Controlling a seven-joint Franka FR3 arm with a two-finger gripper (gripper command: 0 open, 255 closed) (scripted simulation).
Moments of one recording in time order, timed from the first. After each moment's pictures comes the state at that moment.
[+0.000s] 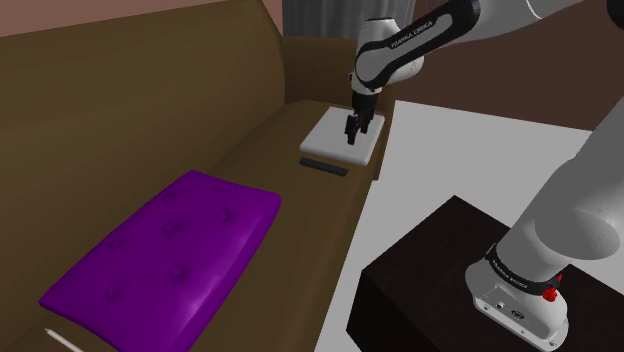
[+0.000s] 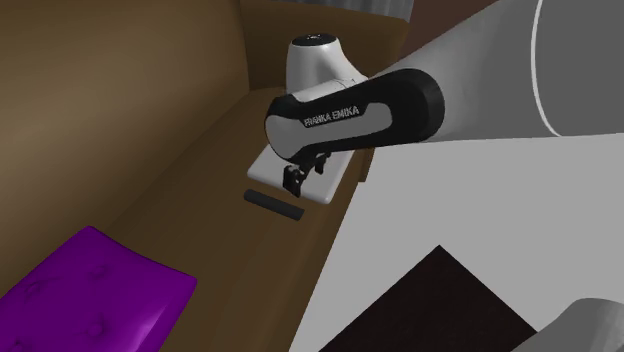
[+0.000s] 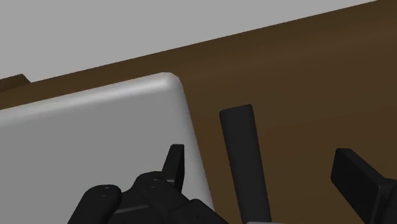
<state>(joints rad) 0.11 0.00 -0.08 -2.22 0.05 2.23 -0.30</state>
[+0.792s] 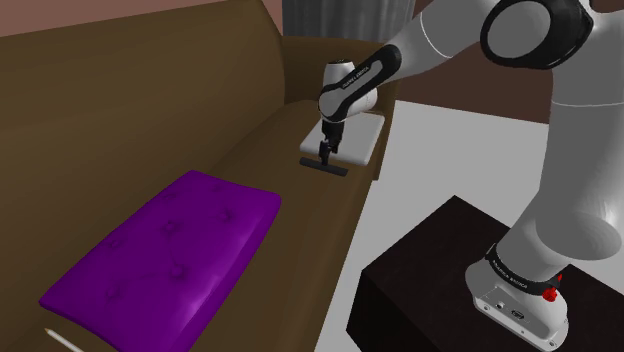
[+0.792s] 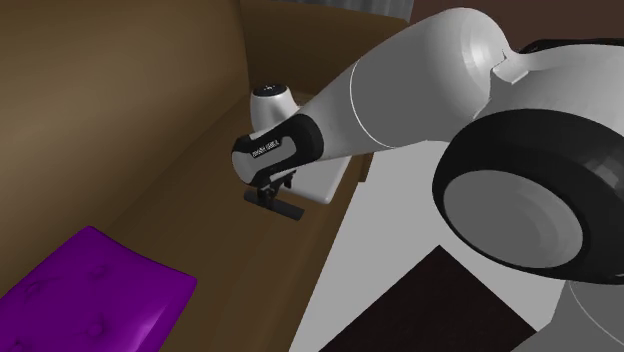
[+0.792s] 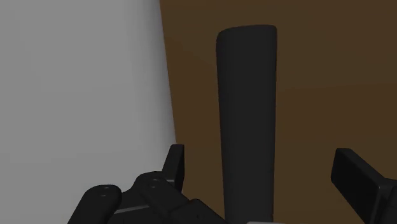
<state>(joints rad) 0.13 0.41 -0.03 -1.97 0.10 2.37 -0.42</state>
